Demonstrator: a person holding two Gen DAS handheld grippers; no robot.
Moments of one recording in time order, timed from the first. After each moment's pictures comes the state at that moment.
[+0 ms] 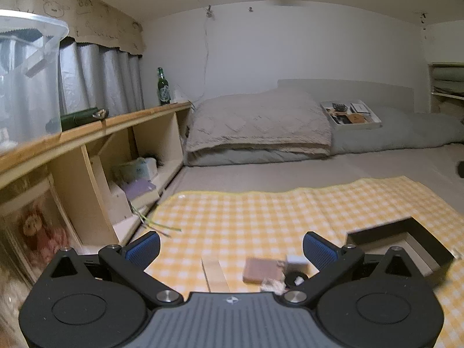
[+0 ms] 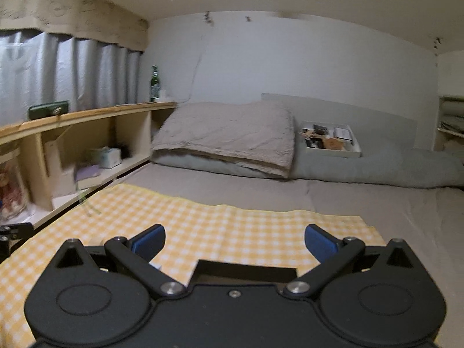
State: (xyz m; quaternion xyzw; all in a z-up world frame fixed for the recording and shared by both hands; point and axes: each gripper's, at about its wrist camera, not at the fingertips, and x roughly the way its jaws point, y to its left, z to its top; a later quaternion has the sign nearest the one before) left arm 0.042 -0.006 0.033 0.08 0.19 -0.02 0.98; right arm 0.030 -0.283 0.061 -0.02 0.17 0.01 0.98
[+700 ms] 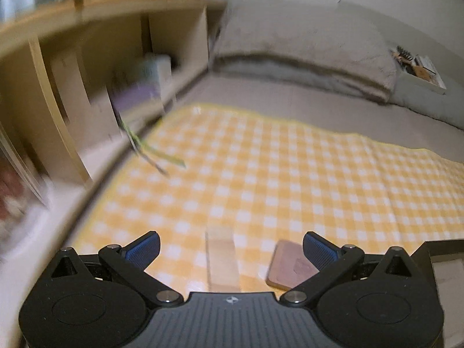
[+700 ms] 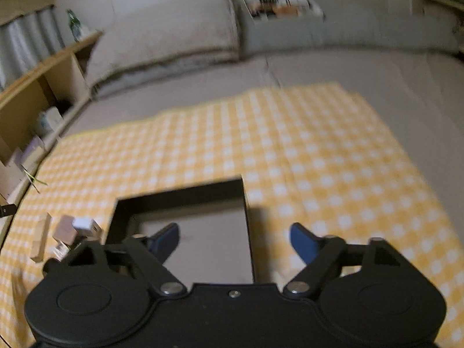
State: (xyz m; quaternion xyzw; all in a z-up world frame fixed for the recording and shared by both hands) left arm 0.240 0.026 -0.019 0.02 0.37 0.06 0.93; right arm 0.141 -0.401 -0.038 0.12 0.41 -0.04 0.90
